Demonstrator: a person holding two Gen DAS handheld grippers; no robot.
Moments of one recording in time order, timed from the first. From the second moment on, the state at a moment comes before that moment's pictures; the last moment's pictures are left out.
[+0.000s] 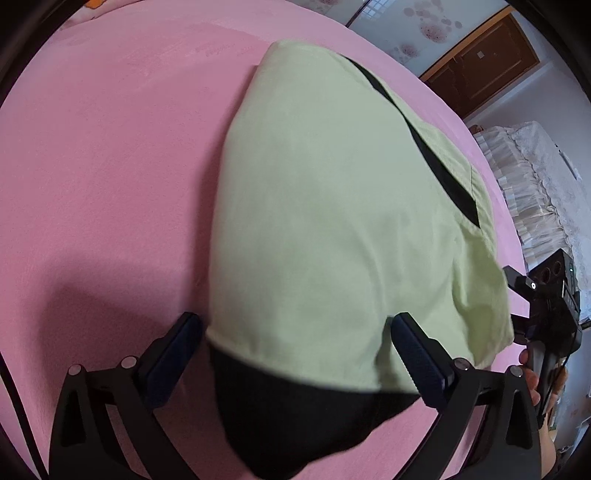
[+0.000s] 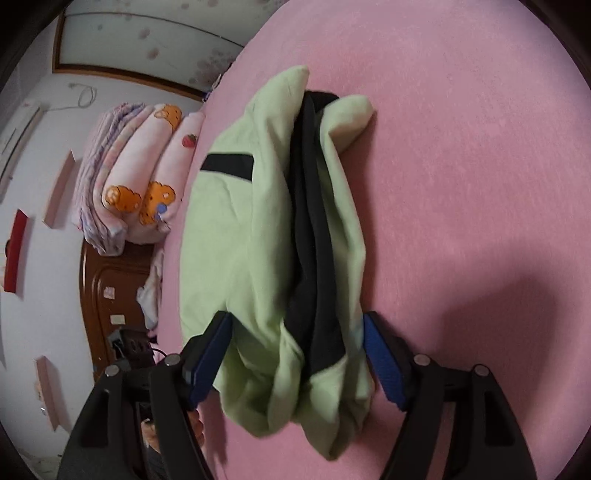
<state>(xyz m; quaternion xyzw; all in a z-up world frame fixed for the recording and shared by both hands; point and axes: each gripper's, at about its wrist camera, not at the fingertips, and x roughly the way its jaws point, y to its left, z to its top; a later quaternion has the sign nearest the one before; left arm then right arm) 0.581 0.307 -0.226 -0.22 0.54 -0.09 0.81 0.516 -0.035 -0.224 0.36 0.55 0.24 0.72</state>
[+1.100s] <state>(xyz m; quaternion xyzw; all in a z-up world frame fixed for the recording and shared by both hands) 0.654 0.269 -0.193 -0.12 0.48 -0.02 0.87 0.588 0.027 -0.204 0.13 0.48 0.19 0.85</state>
